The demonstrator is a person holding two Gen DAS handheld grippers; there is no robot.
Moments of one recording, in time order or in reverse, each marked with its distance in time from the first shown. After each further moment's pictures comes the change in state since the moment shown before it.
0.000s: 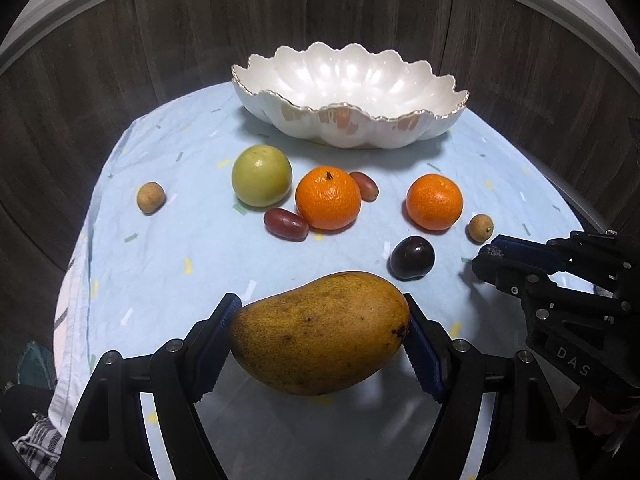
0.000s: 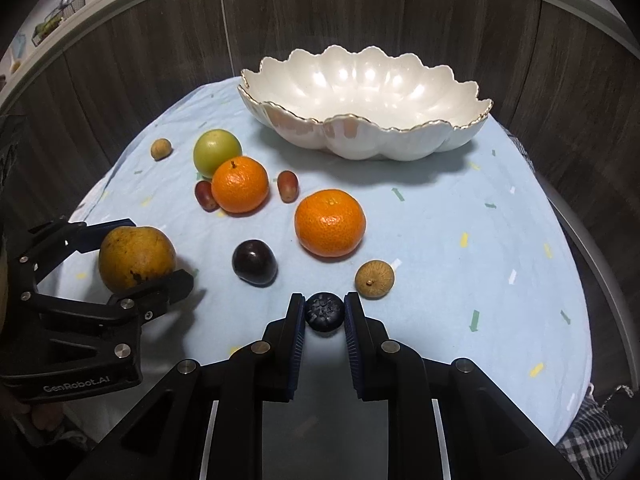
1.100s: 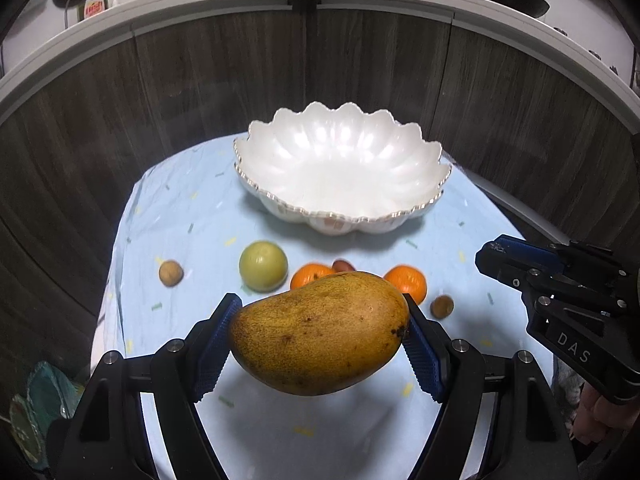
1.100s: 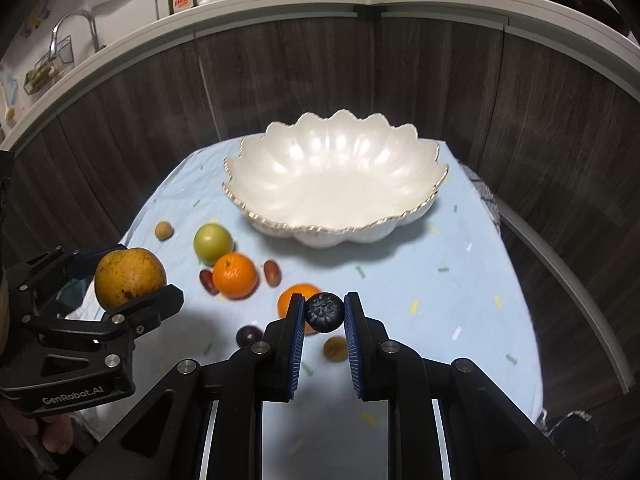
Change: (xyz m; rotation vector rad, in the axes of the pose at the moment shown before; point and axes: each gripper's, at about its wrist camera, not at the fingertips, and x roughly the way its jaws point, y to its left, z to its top) left arm -0.047 -0.009 0.065 -0.008 -0.076 -0.003; right arm -0.053 -0.028 0.053 0.091 -0.112 -0.007
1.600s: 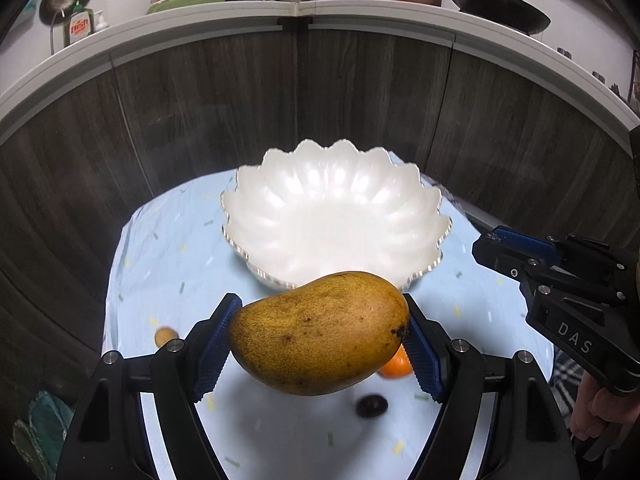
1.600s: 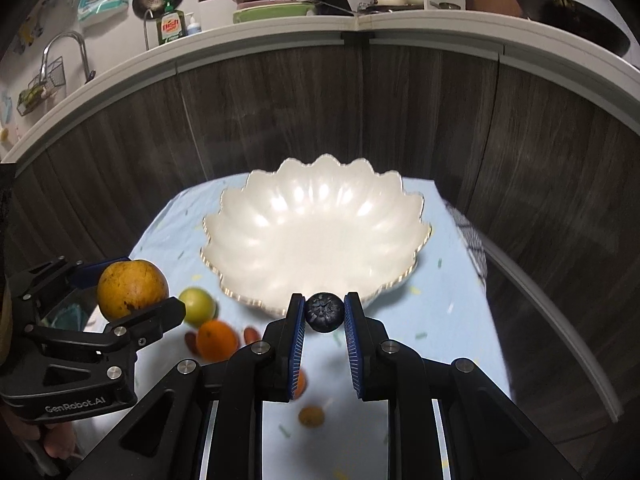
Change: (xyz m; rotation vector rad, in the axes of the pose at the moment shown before) left arm 0.011 0.000 0.062 0.017 -0.044 -0.024; right arm 0.003 -0.020 0.060 0.003 -0.071 -0.014
